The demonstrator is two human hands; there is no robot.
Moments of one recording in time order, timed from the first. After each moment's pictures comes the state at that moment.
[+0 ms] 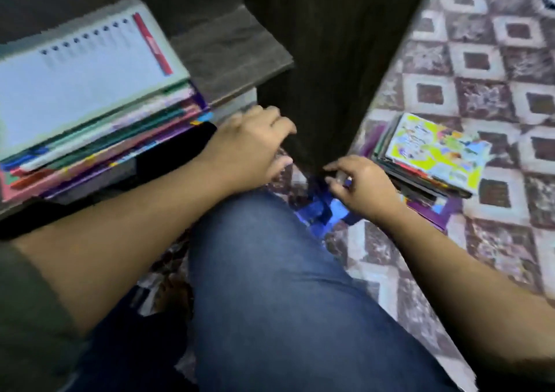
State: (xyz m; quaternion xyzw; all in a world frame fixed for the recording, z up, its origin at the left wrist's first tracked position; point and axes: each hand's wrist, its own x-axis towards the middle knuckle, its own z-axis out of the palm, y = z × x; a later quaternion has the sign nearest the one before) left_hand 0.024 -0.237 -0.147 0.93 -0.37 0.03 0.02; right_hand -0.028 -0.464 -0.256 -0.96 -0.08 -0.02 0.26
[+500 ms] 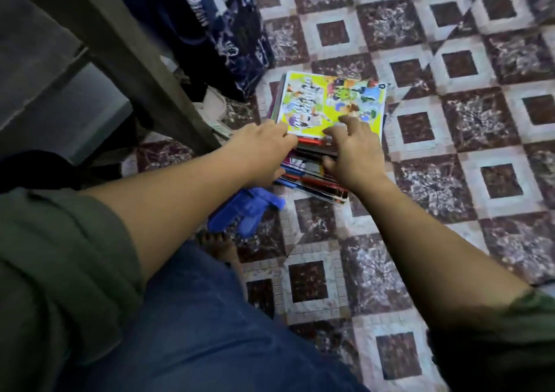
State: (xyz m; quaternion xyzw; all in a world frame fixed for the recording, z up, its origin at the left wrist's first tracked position) left_hand 0.055 -0.483 -0.269 0.83 -0.52 -0.15 -0.13; right_hand -0.044 -0.650 -0.334 -0.98 0.17 0.02 0.14
